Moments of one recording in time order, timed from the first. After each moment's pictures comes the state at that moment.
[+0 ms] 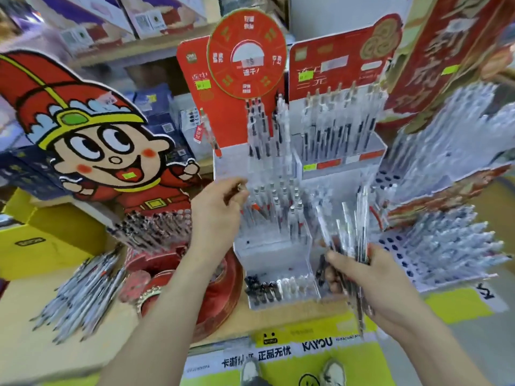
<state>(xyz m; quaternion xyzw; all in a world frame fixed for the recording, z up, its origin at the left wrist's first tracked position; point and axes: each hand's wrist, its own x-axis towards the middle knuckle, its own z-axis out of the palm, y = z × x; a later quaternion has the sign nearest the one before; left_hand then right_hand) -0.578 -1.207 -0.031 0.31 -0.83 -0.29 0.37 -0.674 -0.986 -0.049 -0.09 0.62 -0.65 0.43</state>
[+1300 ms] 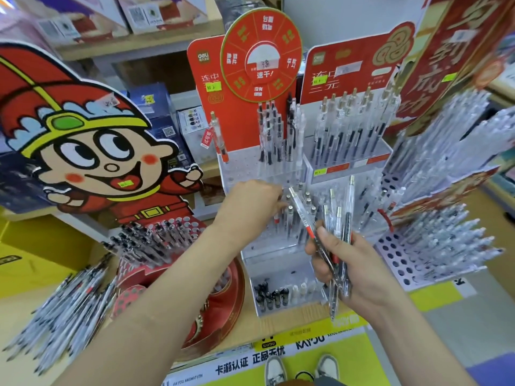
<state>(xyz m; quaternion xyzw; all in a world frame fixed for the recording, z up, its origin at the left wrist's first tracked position) -0.613 -1.229 -0.007 0.14 -0.99 0.01 0.01 -0.651 -1.039 -0.030 -0.07 0.50 -0.73 0.45</state>
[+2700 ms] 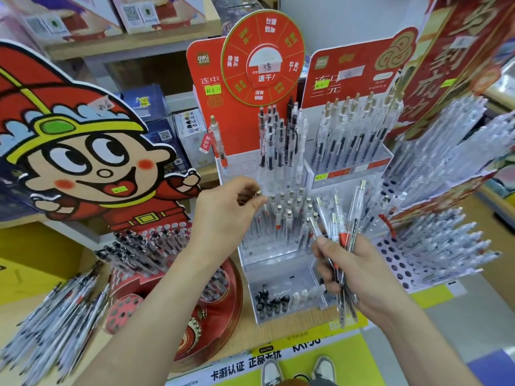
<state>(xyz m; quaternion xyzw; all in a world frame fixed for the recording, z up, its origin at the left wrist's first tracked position) -0.576 -1.236 -0.010 0.23 -0.86 -0.34 0.30 -0.656 -1.041 -0.032 -0.12 0.64 -0.65 0.39</state>
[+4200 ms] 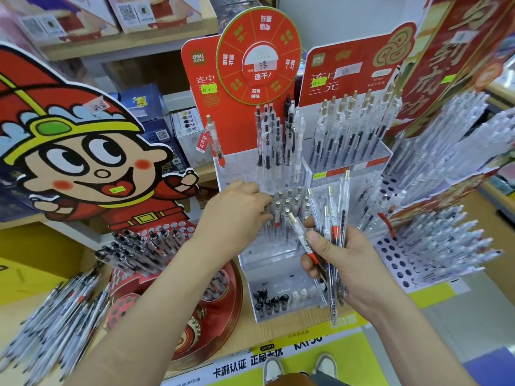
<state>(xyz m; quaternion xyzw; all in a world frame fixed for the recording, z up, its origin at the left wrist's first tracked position) -0.589 -1.243 -0.018 0.11 -0.99 -0.05 0.12 -0.654 -1.052 -0.026 -0.12 0.56 -0.71 0.40</state>
